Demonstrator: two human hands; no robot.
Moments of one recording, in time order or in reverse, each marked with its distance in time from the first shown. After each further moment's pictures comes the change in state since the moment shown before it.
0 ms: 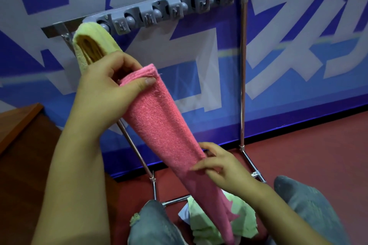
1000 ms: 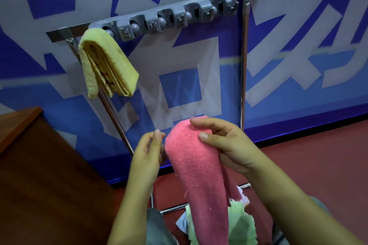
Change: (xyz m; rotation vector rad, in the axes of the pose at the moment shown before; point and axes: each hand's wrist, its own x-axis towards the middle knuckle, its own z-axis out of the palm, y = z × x) left_hand -0.083 -0.063 0.088 -0.557 0.026 -0.572; right_hand 0.051 -0.065 -0.041 1.015 0.062 0.246
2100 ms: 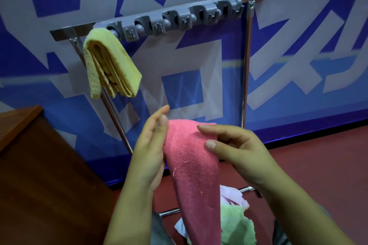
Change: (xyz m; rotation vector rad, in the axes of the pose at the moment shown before) left_hand 0.000 0.034 0.001 -0.354 -0.237 0.001; right_hand -0.025 -0.019 0.018 -0.250 0.040 -0.111
